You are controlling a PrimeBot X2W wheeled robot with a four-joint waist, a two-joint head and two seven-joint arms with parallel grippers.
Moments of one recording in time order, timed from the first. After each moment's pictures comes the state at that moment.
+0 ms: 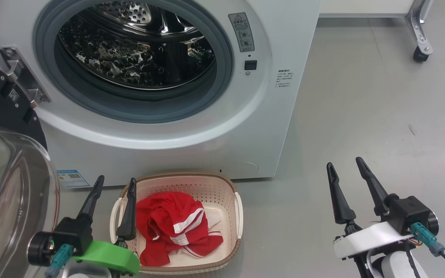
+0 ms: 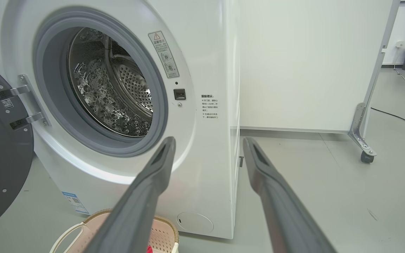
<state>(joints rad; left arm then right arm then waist) -0.06 0.05 -0.16 0.17 -0.26 -0.05 -0.25 -0.01 -0.04 0.16 0.11 0.24 0.08 -0.26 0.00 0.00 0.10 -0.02</state>
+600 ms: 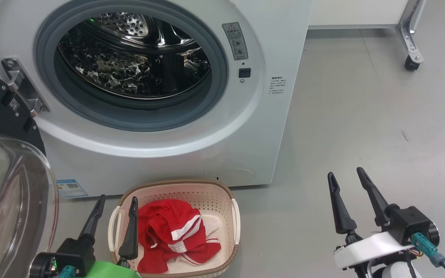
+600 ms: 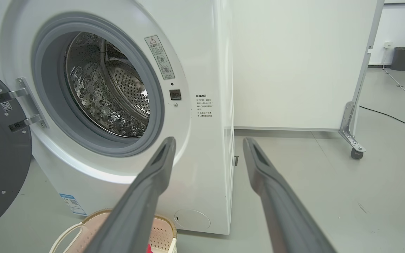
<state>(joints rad) 0.05 0.05 -0.17 0.10 -0.26 -0.01 -0.25 0.04 -0.04 0.17 0.09 0.25 0.06 -0.26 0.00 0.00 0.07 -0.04</state>
